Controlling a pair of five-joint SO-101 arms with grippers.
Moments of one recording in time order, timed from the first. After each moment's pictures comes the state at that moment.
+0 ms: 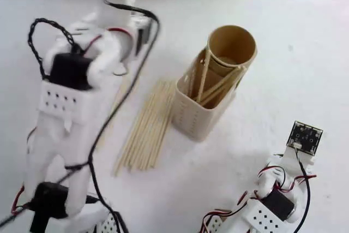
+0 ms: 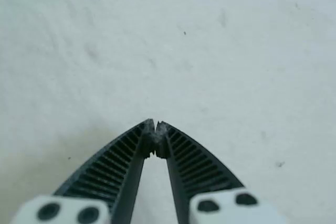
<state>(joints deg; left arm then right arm) 10.0 -13.8 -14.0 69.0 0.5 38.2 -101.6 96.4 60.0 20.5</state>
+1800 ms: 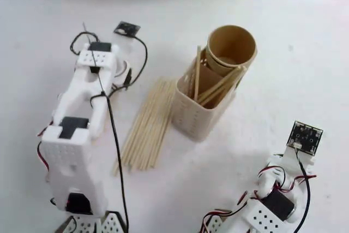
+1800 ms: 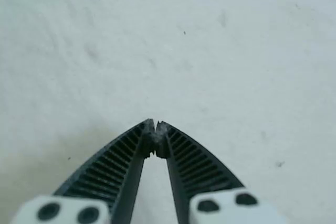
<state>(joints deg) -1.9 29.4 -8.2 70.2 -12.4 38.2 -101.6 96.4 60.0 20.5</state>
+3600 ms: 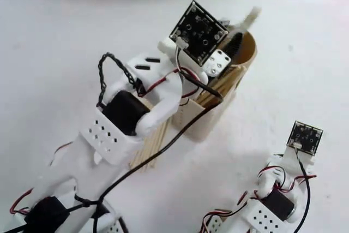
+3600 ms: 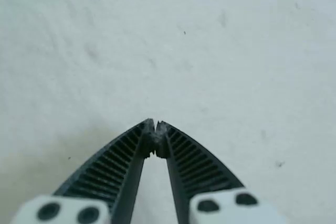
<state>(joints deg) 36.5 -22.8 4.0 39.5 -8.3 38.2 -101.6 96.4 60.0 20.5</state>
